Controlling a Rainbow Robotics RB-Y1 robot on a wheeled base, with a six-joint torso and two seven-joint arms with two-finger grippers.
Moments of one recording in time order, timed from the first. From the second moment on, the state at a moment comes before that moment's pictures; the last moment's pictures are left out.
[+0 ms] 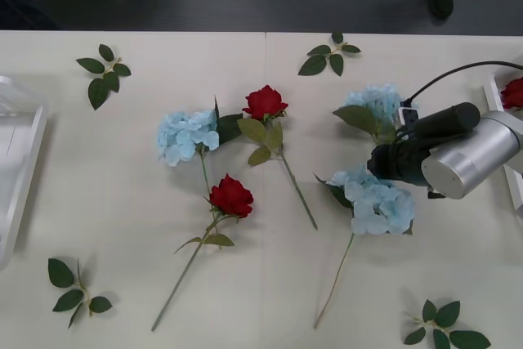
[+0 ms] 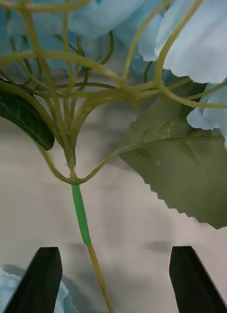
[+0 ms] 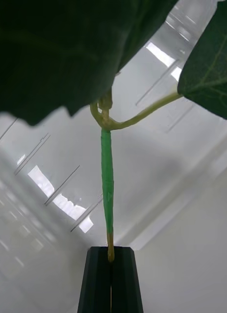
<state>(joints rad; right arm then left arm) -0.46 -0.79 0.61 -1.56 -0.65 0.99 0.89 -0.14 0.62 0.47 -1.78 0.38 1.58 -1.07</state>
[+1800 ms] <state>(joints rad) -0.43 -0.97 0.09 -1.91 -0.95 1.36 1.37 -0.12 0.37 0.21 -2.23 0.58 1.80 -1.29</state>
